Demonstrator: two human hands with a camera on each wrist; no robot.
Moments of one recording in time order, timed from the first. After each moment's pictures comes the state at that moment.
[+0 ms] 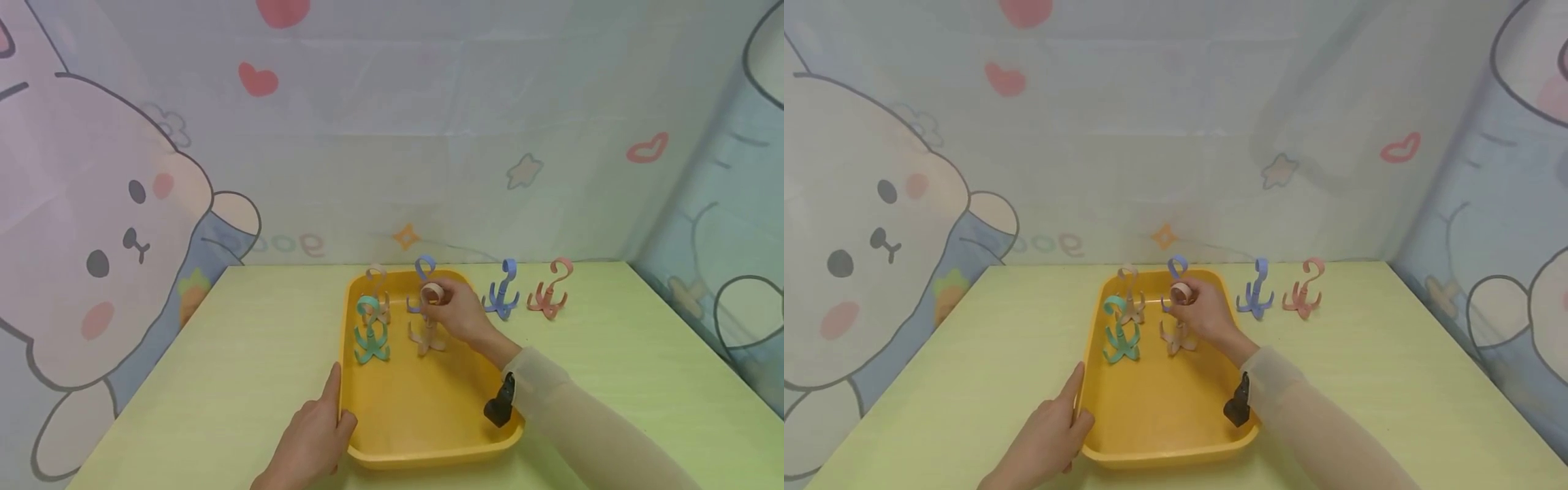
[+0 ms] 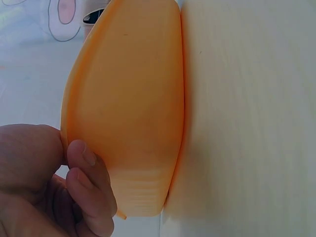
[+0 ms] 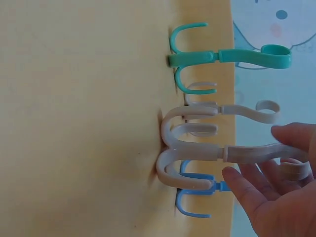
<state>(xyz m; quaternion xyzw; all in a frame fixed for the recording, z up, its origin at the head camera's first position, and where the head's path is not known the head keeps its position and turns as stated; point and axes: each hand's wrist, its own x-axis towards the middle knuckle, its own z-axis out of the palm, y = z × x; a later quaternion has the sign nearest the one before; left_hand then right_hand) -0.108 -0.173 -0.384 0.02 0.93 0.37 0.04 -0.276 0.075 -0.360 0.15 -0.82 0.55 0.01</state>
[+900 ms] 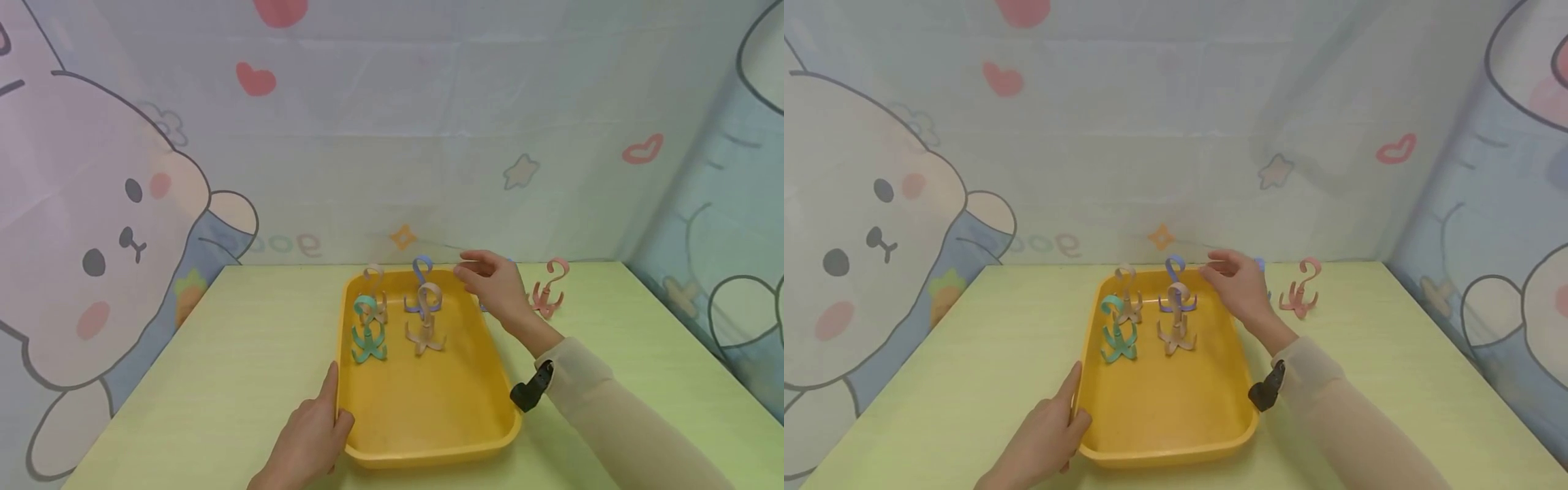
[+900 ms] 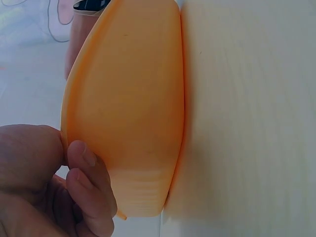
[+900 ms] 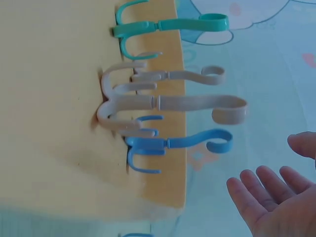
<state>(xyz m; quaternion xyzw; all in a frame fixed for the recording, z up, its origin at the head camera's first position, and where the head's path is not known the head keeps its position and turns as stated) -0.109 -0.172 -0.385 0.01 0.93 0.37 0.04 -0.270 0.123 -0.319 0.10 -0.80 0.59 0.05</state>
